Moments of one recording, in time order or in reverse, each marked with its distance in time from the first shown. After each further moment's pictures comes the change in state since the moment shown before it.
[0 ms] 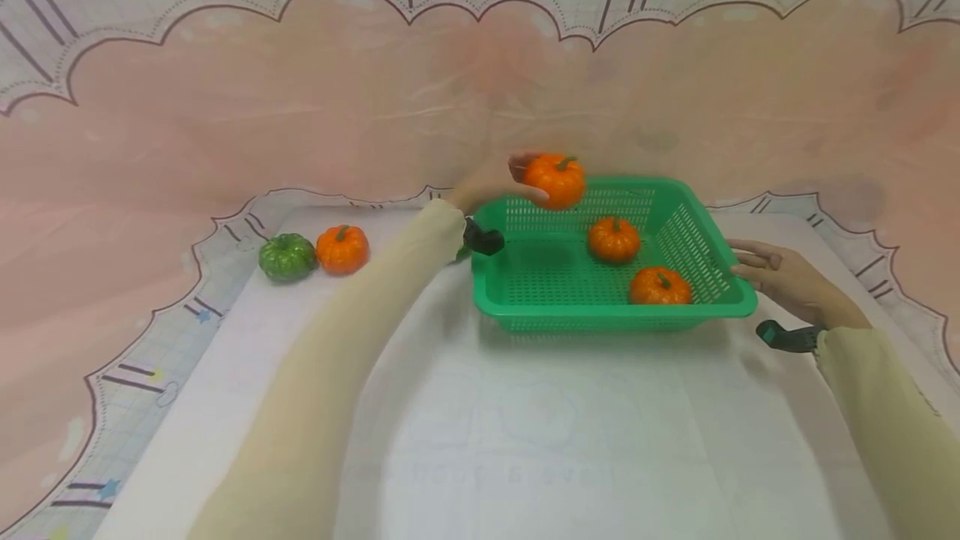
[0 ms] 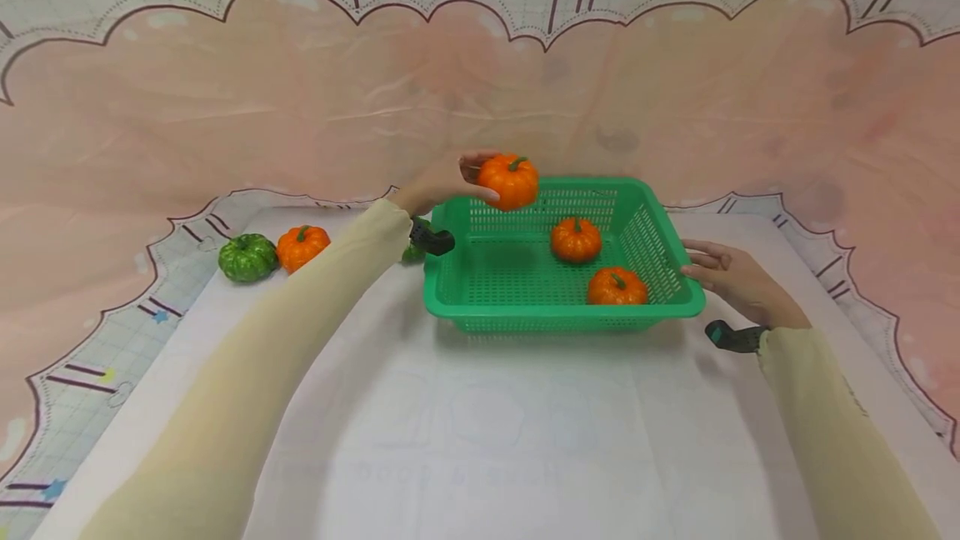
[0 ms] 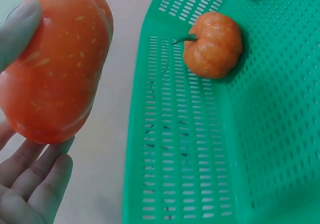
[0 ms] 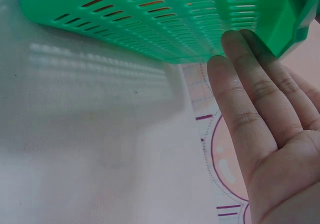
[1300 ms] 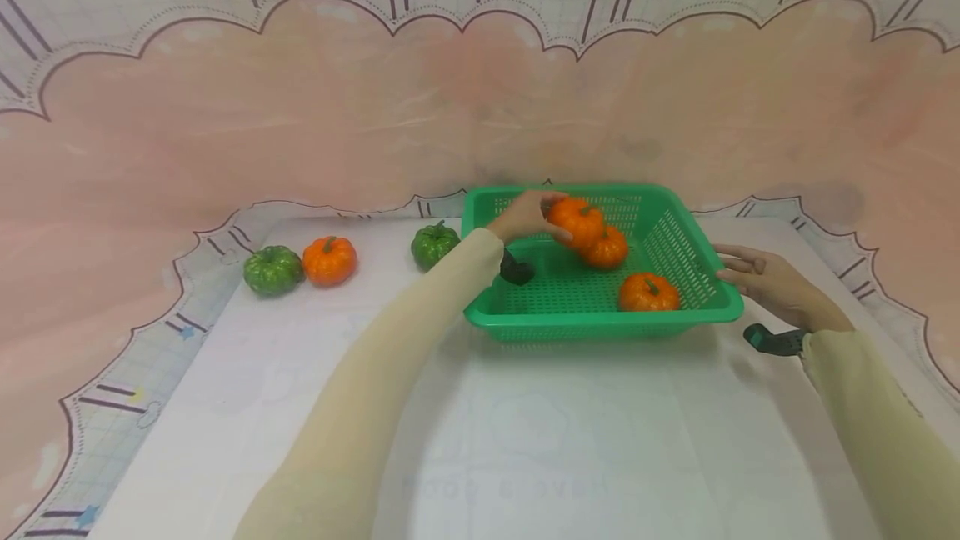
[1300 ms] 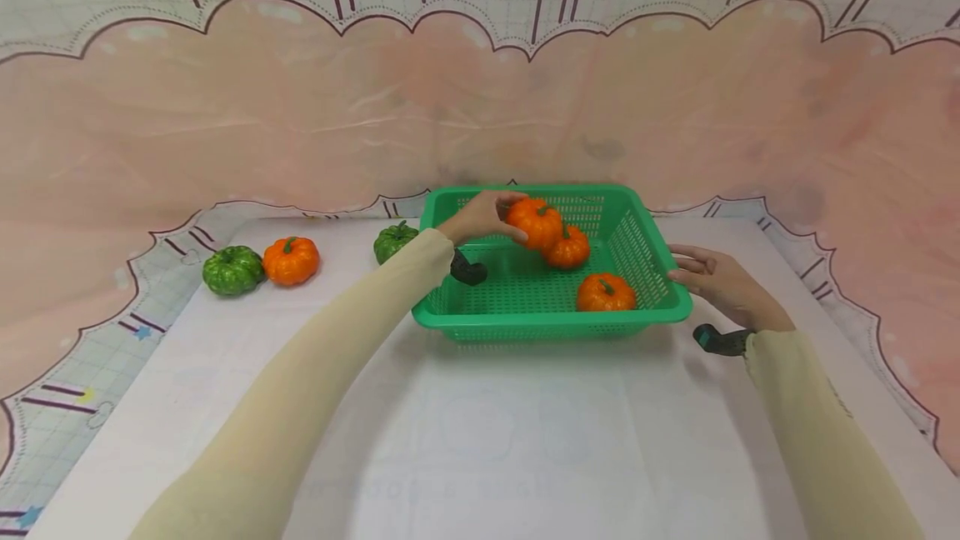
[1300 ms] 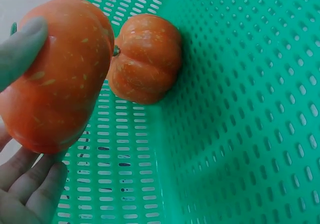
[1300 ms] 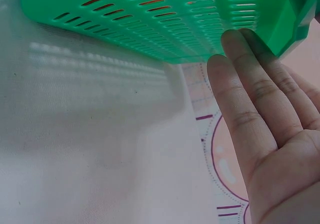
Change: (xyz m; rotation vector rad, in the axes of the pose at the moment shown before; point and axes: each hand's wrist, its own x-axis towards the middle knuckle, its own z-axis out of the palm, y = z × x) left_hand 0.032 -0.025 0.059 0.145 -0.075 -0.044; right_hand 0.000 -0.003 0.000 -0.058 0.012 0.058
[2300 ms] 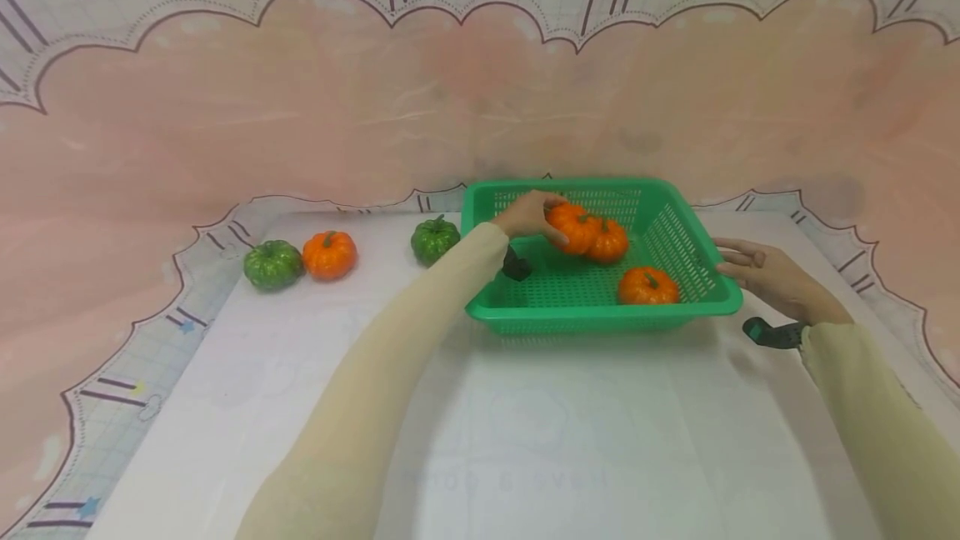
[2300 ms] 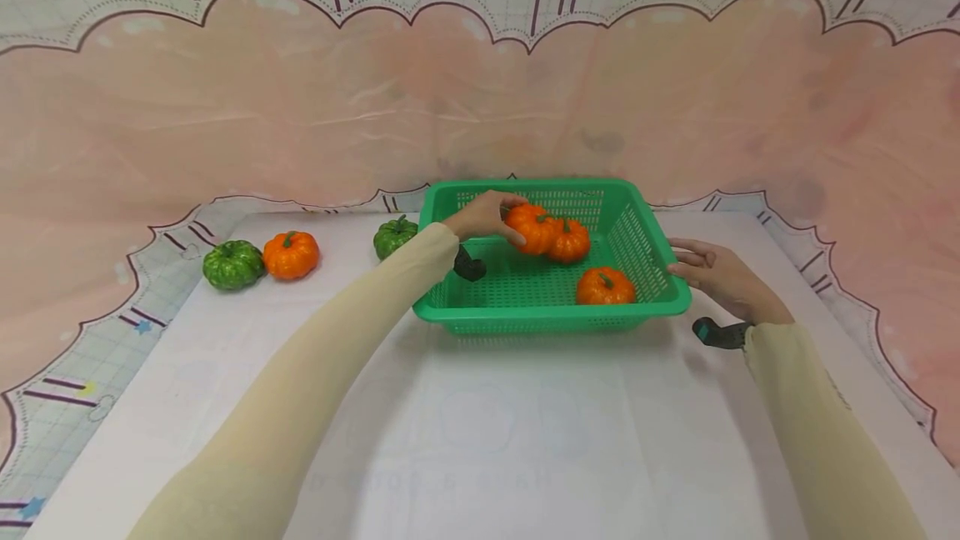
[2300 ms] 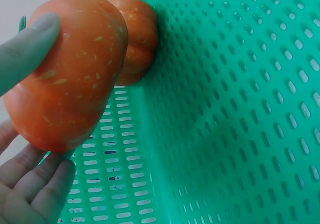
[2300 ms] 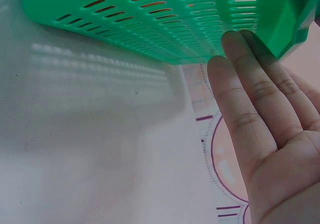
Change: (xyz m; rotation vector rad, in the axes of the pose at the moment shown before) left_hand 0.007 -0.006 0.003 0.180 -0.069 -0.045; right_hand 0.000 0.001 -0.001 -0.056 0.012 0.038
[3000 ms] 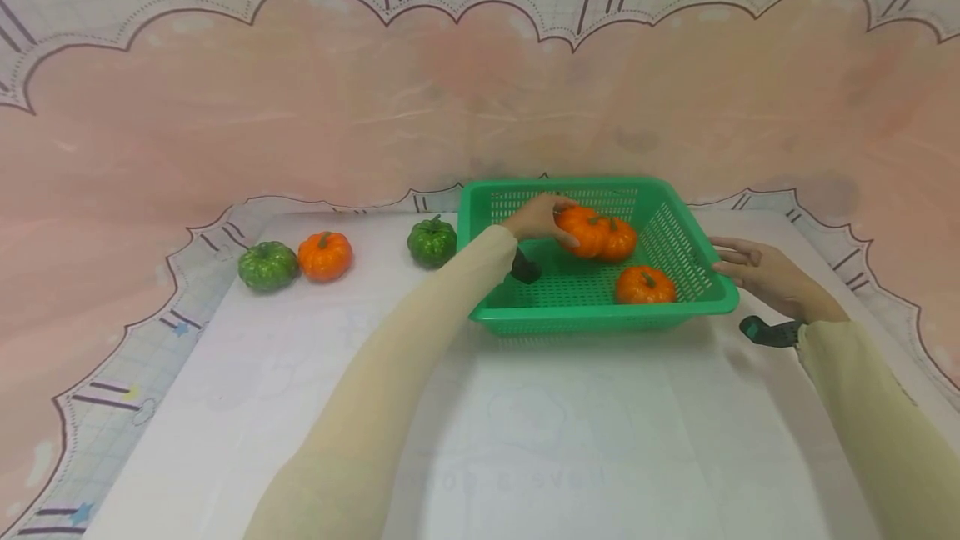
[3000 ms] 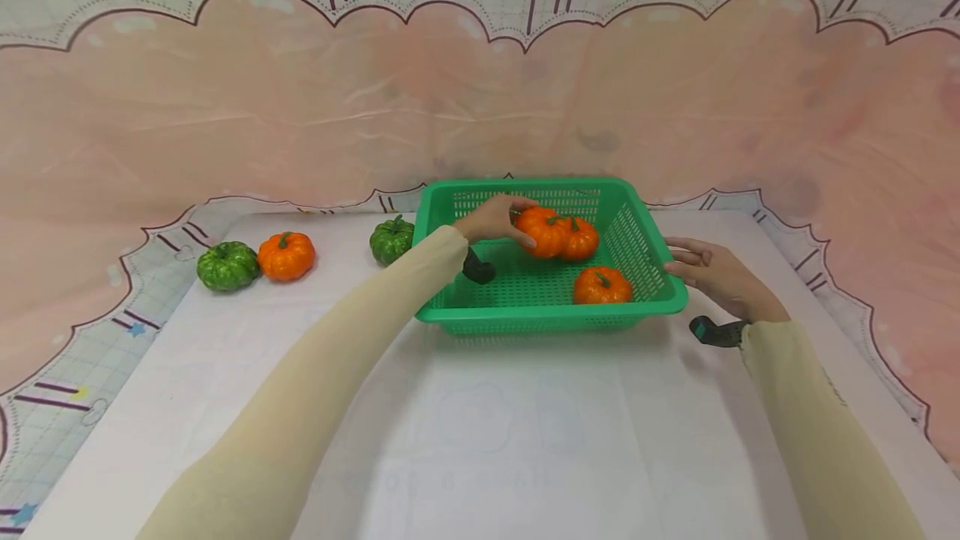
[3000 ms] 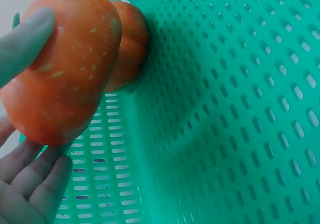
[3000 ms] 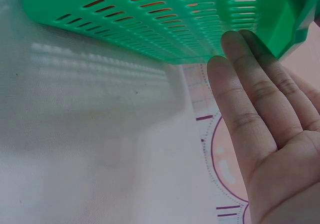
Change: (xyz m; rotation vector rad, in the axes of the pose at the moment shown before) left_hand 0.010 0.005 0.014 -0.018 -0.018 0.040; right_hand -0.001 -0.005 0.002 -0.005 0.009 0.014
